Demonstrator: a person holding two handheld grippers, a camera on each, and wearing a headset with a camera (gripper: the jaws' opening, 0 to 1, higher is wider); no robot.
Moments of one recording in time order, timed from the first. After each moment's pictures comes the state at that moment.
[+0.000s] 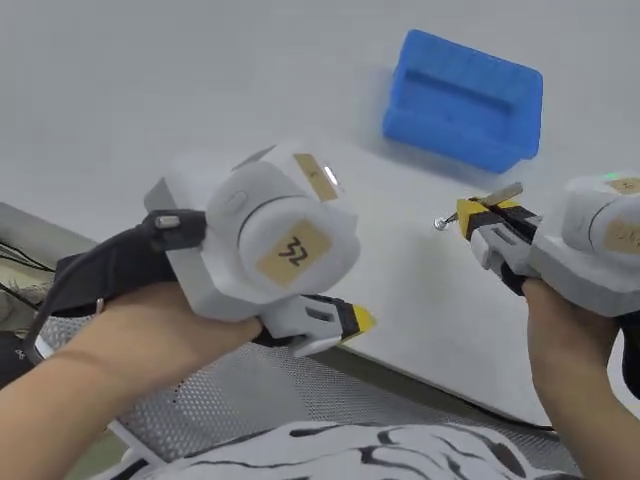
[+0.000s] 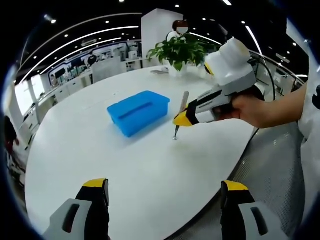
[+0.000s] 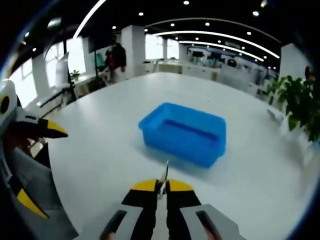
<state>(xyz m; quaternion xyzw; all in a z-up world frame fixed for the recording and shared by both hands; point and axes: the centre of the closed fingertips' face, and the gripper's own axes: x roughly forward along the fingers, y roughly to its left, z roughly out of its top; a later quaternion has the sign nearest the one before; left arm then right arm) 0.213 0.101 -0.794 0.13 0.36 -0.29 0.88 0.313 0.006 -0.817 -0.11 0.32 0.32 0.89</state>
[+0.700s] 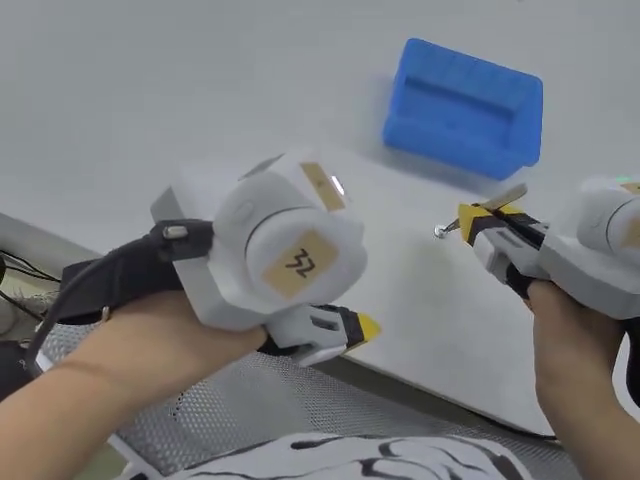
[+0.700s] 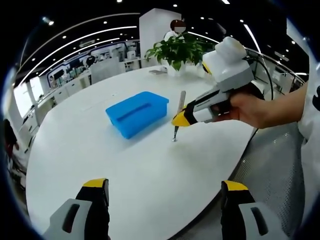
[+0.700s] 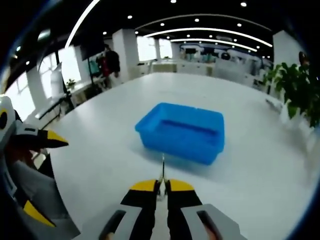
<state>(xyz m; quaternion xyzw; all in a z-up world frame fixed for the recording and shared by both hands) 0.217 0.100 -0.793 0.13 0.36 -0.30 0.87 0.319 0.007 -0.816 -0.07 0.34 0.31 0.89</state>
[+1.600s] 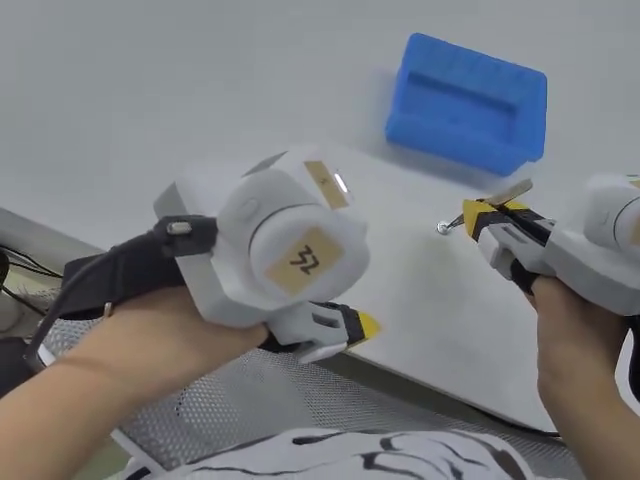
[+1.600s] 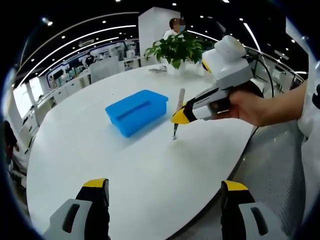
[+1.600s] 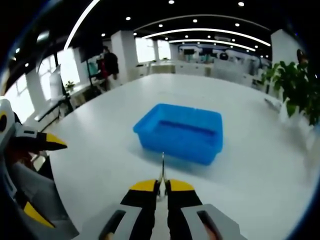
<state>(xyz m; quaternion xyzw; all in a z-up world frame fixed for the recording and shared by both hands) 0.214 0.101 -0.796 0.14 0.36 -0.30 0.87 0.323 0.004 -0.818 -0.06 0.33 0.30 0.89</state>
